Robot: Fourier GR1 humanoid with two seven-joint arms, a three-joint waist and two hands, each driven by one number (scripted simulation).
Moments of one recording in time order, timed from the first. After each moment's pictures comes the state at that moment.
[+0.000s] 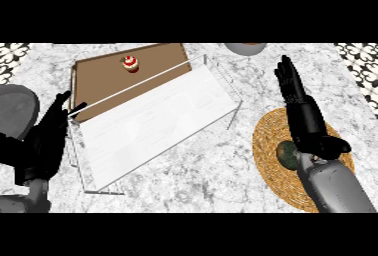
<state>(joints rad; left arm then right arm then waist) -0.07 0.45 -0.16 -1.63 0.40 0.40 0.15 -0.32 -0.27 0.22 -1.51 -0.10 -0.26 -0.17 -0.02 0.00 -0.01</state>
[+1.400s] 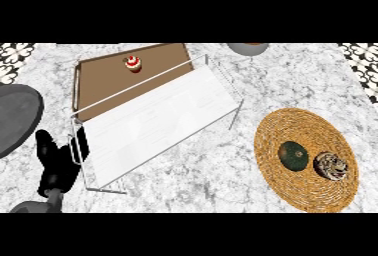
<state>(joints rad) -0.04 0.40 -0.19 -1.34 0.41 0.20 0.21 -0.06 -0.92 -0.10 -1.12 -0.16 0.52 -0.50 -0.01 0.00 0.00</state>
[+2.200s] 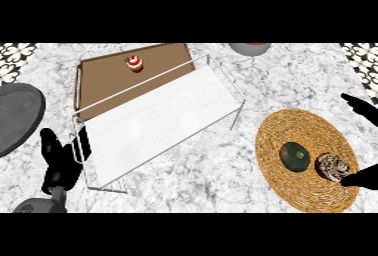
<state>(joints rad) -0.06 0.36 -0.16 -1.31 0.37 0.16 0.21 -0.08 -0.79 0.04 -1.65 -0.01 0.26 0.26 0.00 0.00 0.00</state>
